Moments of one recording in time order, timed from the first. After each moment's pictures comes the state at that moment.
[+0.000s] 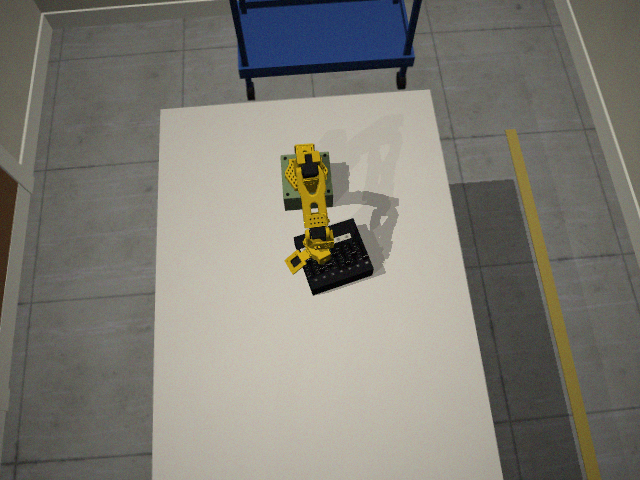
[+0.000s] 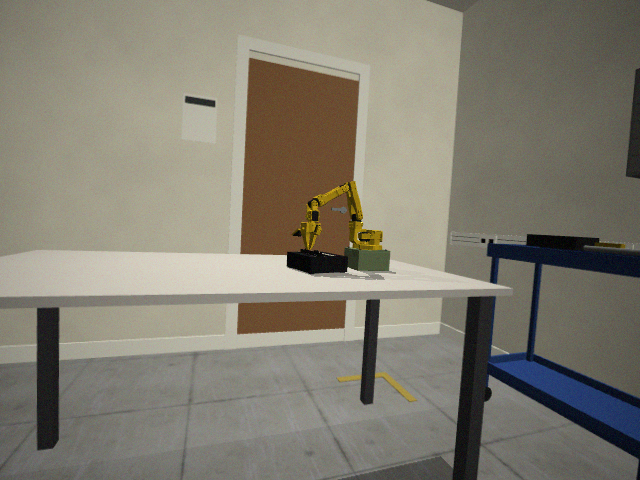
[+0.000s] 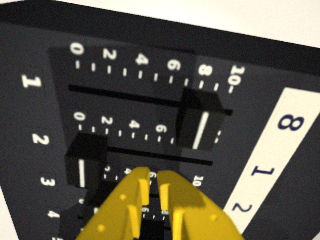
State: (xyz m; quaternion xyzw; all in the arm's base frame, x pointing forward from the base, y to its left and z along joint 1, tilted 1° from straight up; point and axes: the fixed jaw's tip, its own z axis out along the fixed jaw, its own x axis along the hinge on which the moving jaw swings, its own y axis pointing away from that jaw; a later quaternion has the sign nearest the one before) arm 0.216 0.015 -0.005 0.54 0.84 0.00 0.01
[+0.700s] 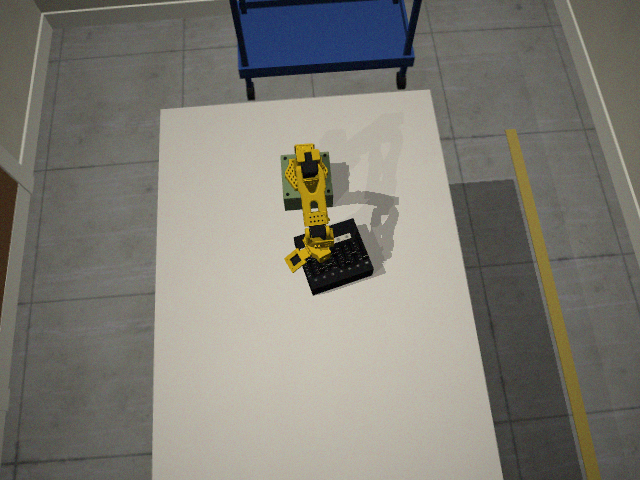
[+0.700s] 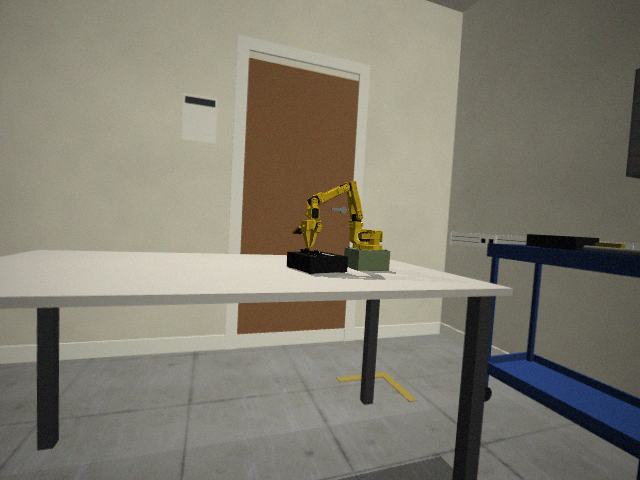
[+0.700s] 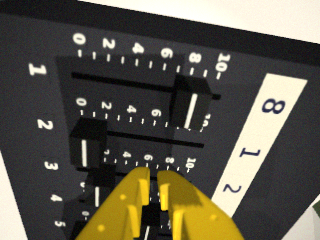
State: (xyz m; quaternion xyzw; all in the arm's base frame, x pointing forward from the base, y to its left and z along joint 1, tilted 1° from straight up) arm 0.214 0.015 0.004 0.54 0.84 0.00 0.00
